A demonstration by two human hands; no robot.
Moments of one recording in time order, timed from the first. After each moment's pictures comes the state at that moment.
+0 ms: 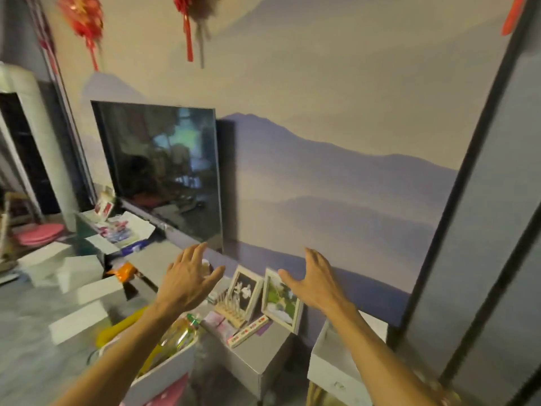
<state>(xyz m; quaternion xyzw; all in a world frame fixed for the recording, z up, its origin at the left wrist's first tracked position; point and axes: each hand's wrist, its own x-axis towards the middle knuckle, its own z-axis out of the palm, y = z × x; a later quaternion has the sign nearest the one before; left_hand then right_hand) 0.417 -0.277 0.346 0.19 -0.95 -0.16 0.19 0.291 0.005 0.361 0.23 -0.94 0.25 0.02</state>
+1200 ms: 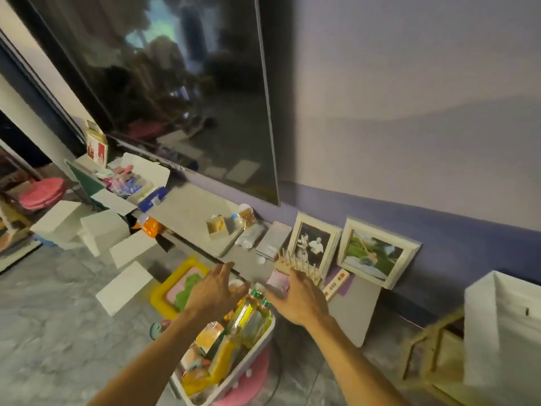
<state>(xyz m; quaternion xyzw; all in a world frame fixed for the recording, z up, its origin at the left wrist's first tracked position) 0.225 -0.638 0.120 0.18 -0.97 -0.13 -0.11 0.150 -0.431 0.068 0.17 -0.94 0.24 -0.16</state>
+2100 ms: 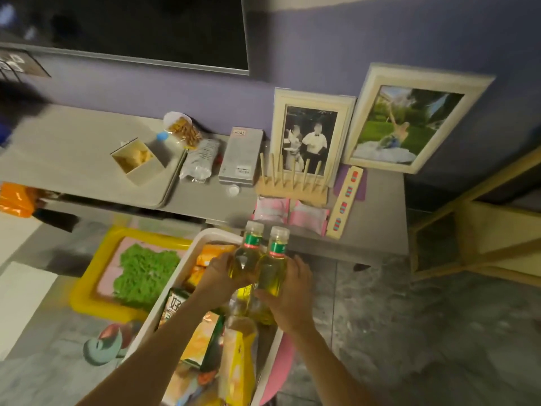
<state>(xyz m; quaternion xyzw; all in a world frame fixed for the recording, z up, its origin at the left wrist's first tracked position) 0.160 -0.771 -0.309 0.08 -0.90 -0.35 -0.25 0.209 -0.585 -0.337 -0.13 -0.91 0.37 -0.11</state>
